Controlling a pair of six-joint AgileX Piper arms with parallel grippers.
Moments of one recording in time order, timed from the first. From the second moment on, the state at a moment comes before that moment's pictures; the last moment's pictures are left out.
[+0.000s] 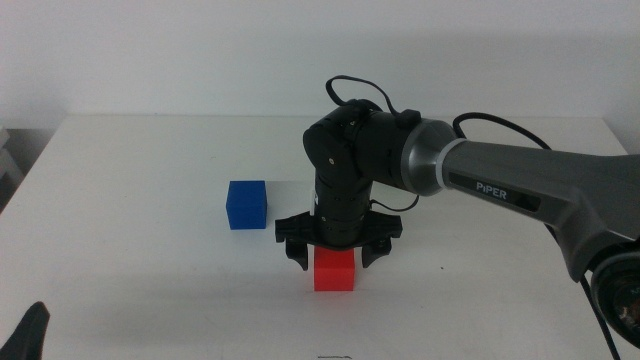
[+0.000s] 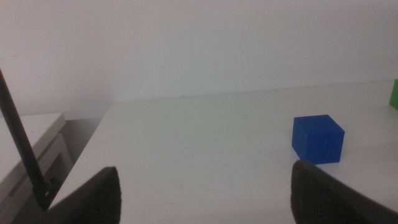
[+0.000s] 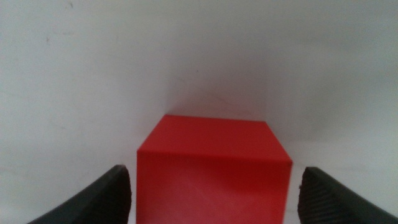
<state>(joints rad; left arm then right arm) -0.04 -0.01 0.03 0.05 0.13 0.00 0.76 2.18 -1.77 -0.08 1.07 0.73</state>
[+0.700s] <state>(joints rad) -0.04 -0.01 0.03 0.05 0.13 0.00 0.67 2.02 -1.95 -0.20 1.21 0.60</state>
